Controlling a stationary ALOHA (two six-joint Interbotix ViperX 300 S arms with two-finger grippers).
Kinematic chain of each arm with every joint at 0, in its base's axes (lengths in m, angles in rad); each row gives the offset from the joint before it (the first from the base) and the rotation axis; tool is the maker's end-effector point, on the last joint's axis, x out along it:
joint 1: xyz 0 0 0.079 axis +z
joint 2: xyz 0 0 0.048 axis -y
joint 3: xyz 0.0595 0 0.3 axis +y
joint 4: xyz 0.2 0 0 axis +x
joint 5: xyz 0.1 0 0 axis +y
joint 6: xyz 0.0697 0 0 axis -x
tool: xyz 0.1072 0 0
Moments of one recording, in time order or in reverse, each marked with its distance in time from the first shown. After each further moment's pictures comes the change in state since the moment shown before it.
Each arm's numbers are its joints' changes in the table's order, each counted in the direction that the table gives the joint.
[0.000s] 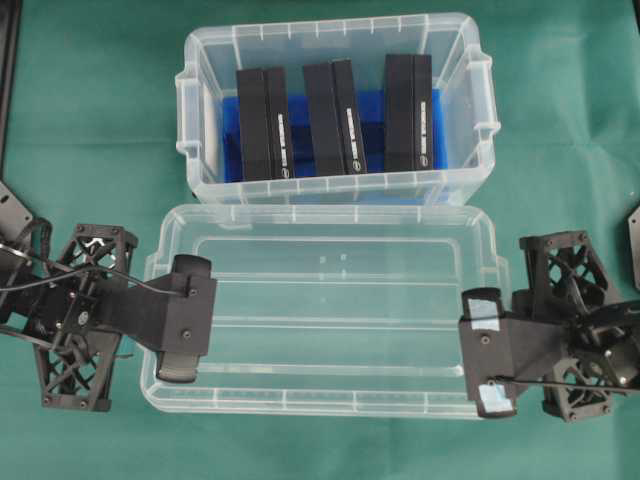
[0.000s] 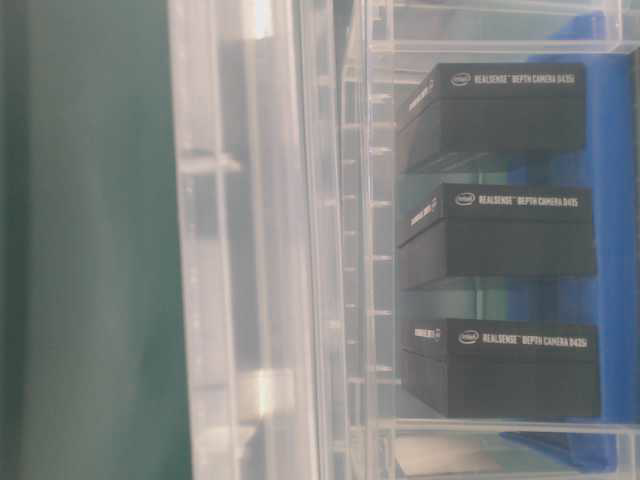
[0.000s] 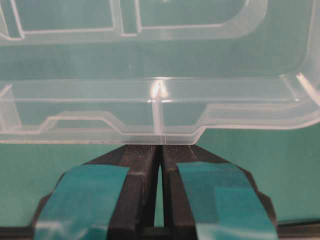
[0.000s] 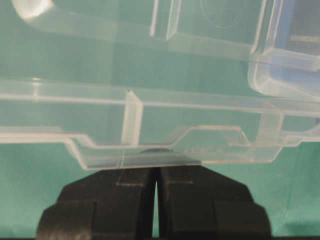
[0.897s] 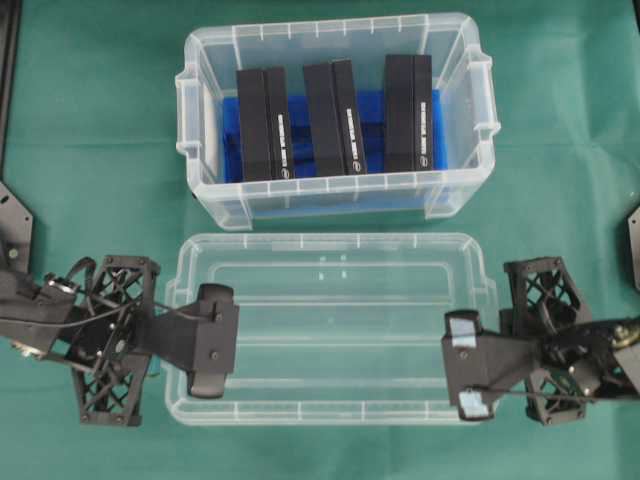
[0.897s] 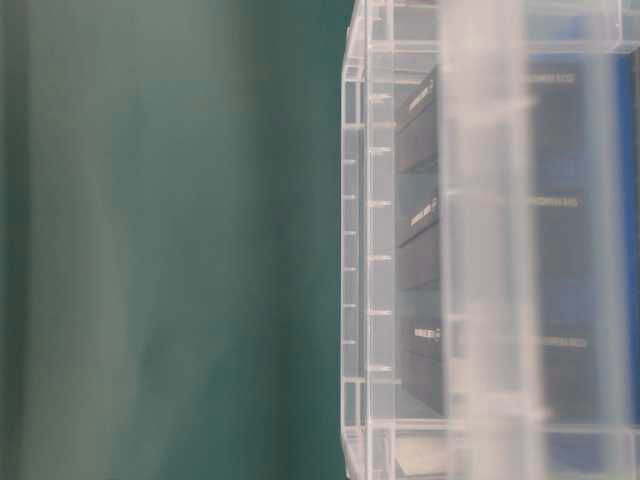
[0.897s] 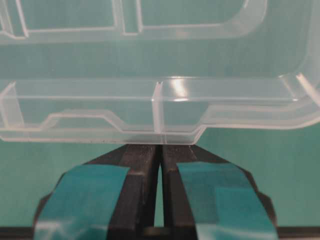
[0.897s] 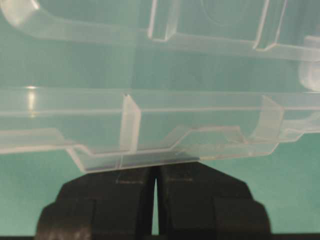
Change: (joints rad) left arm -0.034 -0.112 0.100 0.000 -0.201 0.069; right arm 0.015 -0.094 0.163 0.000 -0.209 -0.081
